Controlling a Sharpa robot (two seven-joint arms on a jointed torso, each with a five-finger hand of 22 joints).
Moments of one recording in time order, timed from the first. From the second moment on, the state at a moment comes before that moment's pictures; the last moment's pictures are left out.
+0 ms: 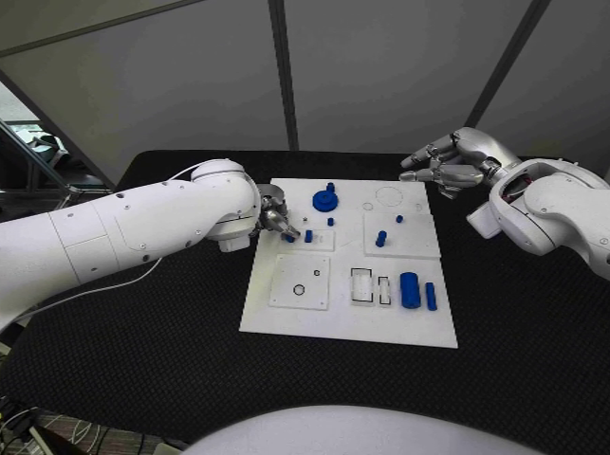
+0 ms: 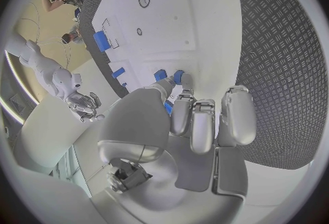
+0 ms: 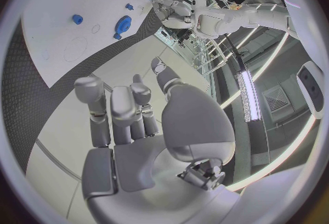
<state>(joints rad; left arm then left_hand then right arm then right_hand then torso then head) 1.18 -0.72 0.07 1.39 -1.11 0.14 -0.63 1.28 0.01 0.35 0.11 0.18 0.97 0.04 0.29 1.21 1.47 -0.03 1.32 1.31 1.47 -0.08 1.56 1.31 0.05 1.41 0.03 1.36 1.31 1.26 -0.77 0.02 1.36 -0.90 -0.27 0.08 1.15 -0.04 0.18 -0.17 0.14 1.02 0.12 0.07 0.10 1.26 0.03 1.08 1.05 1.45 -0.04 1.16 1.03 0.12 1.22 0.07 1.17 0.95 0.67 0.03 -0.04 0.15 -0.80</state>
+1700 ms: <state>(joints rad) 1.27 -0.59 0.08 1.13 -0.95 0.49 -0.67 1.25 0.02 0.36 0.10 0.19 0.96 0.06 0.29 1.21 1.46 -0.02 1.25 1.31 1.47 -0.07 1.56 1.31 0.05 1.39 0.04 1.33 1.31 1.26 -0.76 0.02 1.36 -0.90 -0.27 0.08 1.15 -0.04 0.18 -0.17 0.14 1.02 0.12 0.07 0.10 1.26 0.03 1.08 1.05 1.45 -0.04 1.16 1.03 0.12 1.22 0.07 1.17 0.95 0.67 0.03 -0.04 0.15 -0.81</state>
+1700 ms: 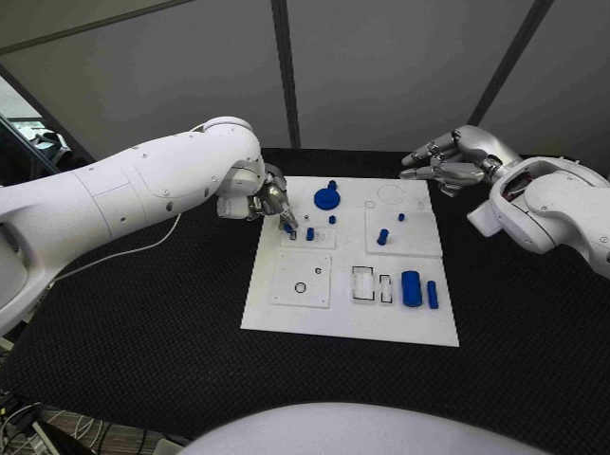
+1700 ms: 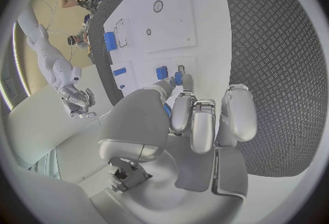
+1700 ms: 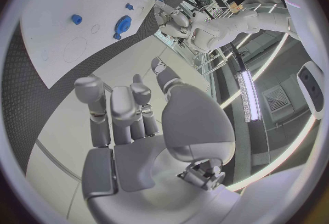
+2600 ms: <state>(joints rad) 1.29 -0.49 0.07 1.01 -1.01 0.64 -0.64 1.23 0.02 0.39 0.08 0.18 0.96 0.06 0.29 1.21 1.46 -0.01 1.26 1.31 1.46 -0.07 1.56 1.31 0.05 1.39 0.04 1.33 1.31 1.26 -0.75 0.02 1.35 -0.90 -0.27 0.08 1.15 -0.04 0.18 -0.17 0.14 1.02 0.12 0.07 0.10 1.26 0.03 1.08 1.05 1.45 -0.04 1.16 1.04 0.12 1.22 0.08 1.17 0.95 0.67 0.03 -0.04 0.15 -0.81</state>
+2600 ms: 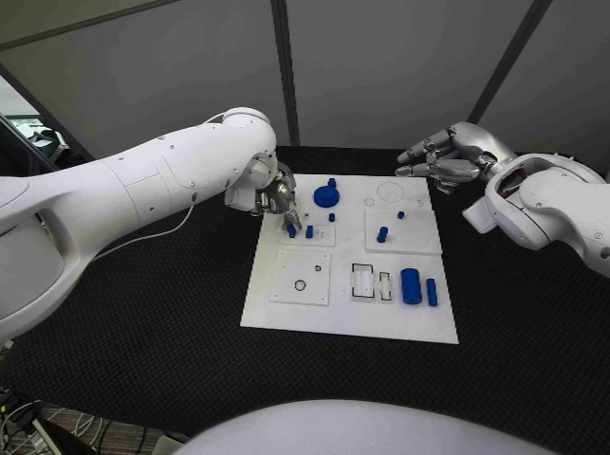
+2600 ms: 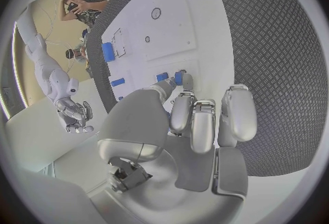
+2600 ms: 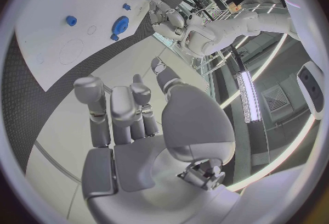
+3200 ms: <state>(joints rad) 1.29 -0.48 0.07 1.01 -1.09 0.65 -0.62 1.23 0.01 0.39 0.08 0.18 0.96 0.06 0.29 1.21 1.46 -0.01 1.26 1.31 1.46 -0.07 1.56 1.31 0.05 1.39 0.04 1.33 1.31 1.26 -0.74 0.02 1.35 -0.90 -0.27 0.08 1.15 -0.04 0.18 -0.17 0.14 1.02 0.12 0.07 0.10 1.26 0.03 1.08 1.05 1.45 -0.04 1.16 1.03 0.12 1.22 0.08 1.17 0.95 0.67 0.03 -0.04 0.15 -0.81</state>
